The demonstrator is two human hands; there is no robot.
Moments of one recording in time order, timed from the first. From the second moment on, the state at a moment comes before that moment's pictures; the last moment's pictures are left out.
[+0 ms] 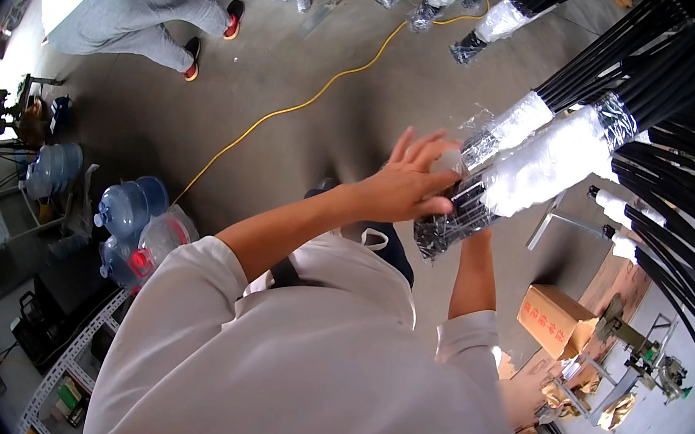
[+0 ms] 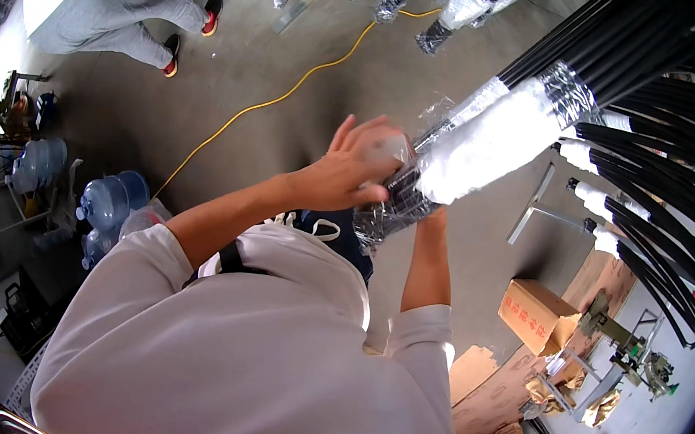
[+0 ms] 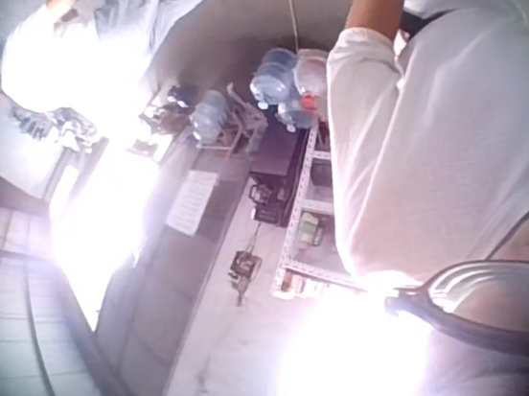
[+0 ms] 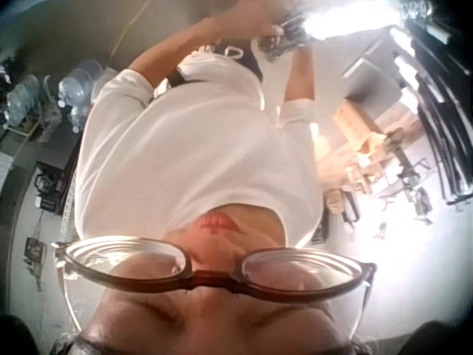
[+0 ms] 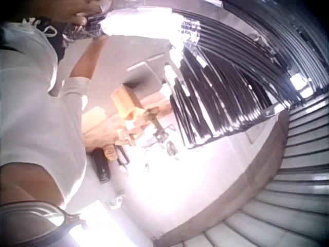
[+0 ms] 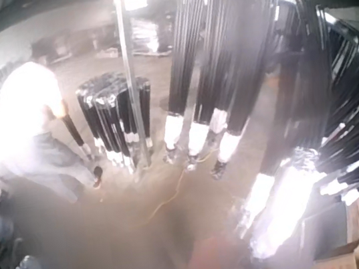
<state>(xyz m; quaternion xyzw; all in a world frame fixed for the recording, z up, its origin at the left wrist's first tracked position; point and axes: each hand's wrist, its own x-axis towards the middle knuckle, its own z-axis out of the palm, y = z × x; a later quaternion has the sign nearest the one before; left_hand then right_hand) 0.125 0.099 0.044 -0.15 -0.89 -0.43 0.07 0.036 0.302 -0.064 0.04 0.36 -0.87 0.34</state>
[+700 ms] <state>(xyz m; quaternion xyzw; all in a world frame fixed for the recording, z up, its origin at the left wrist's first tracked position) 0.130 0.103 -0.018 0.05 -0.44 -0.89 -0.09 0.046 0.261 -0.001 -0.13 0.50 -0.76 0.38</state>
